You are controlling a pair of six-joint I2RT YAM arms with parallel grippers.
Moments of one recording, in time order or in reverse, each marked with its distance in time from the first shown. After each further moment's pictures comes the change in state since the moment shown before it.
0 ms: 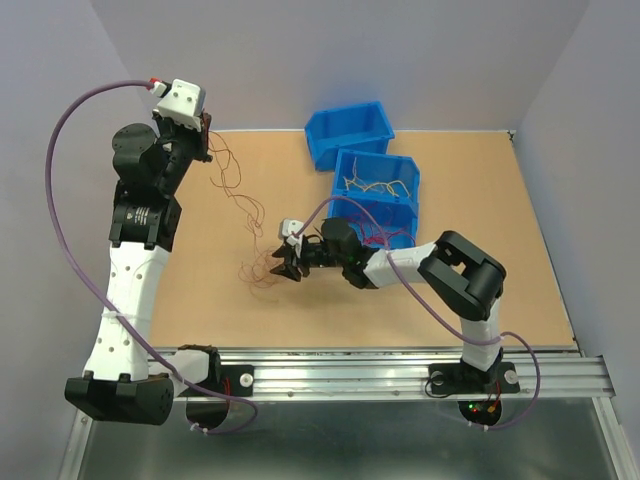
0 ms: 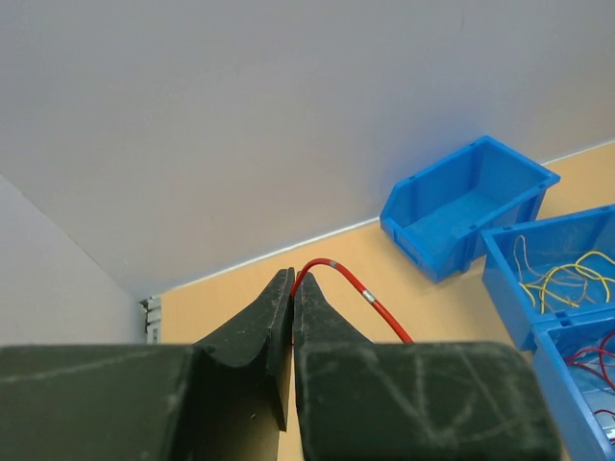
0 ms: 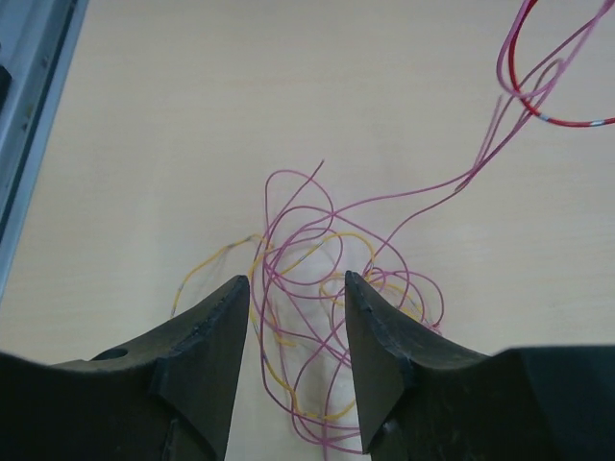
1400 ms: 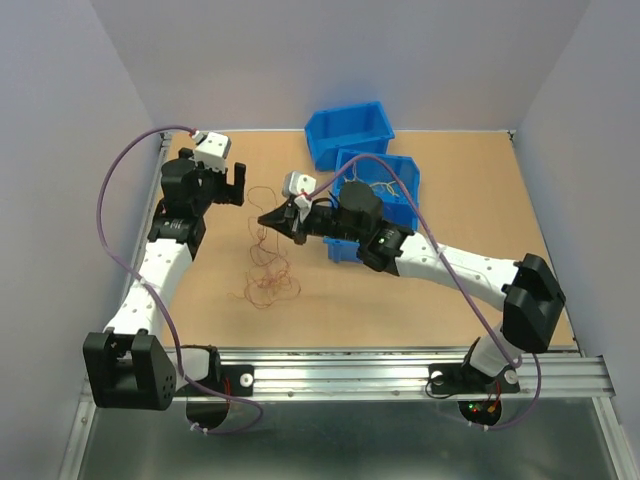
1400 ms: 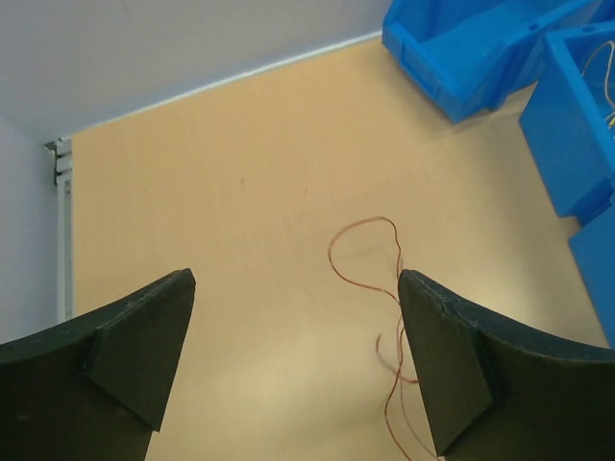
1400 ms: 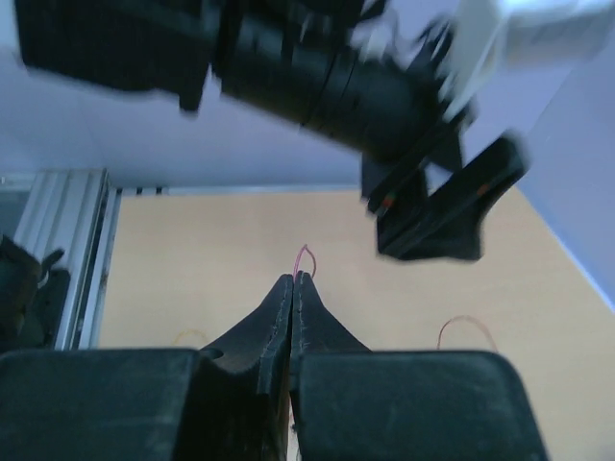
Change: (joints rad) left arm 0.020 0.063 -0.411 0.154 -0.038 0.006; right arm 0.064 -0.334 0.204 -0.342 0.137 0.002
